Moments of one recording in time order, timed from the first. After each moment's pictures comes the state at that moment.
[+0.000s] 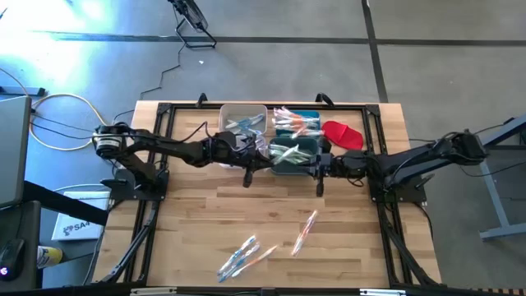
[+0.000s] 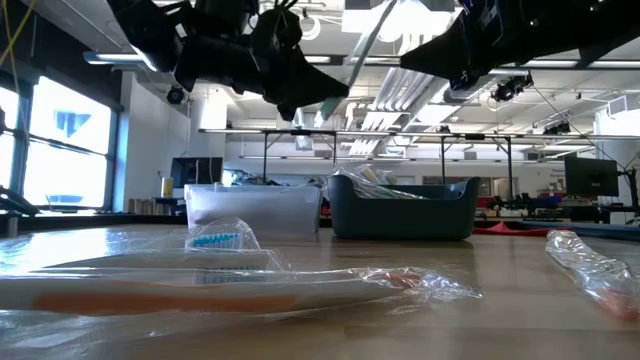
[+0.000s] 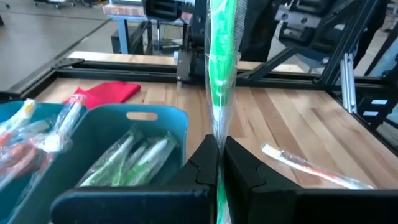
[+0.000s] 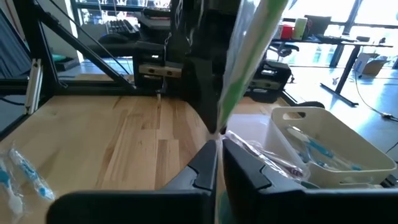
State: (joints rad) left arm 0.14 1.55 0.79 0.60 0.22 -0.03; right arm 0.08 1.08 0.44 0.51 0.20 -0.02
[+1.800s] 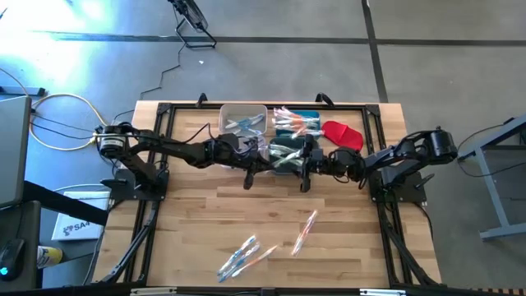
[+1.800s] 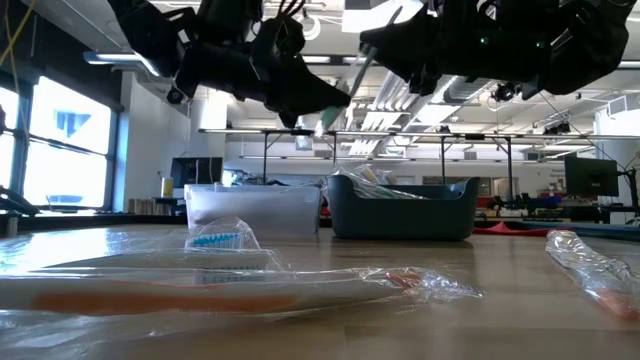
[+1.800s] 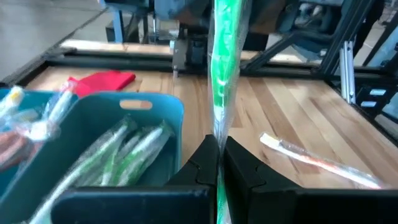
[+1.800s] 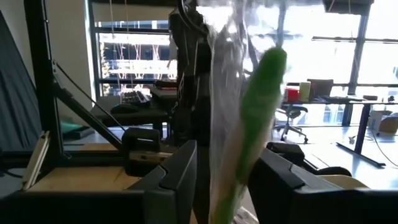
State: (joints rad) left arm 0.14 1.59 0.79 0.60 0.22 -0.03; right arm -0.01 1.47 0.46 1.21 0.05 -0.02
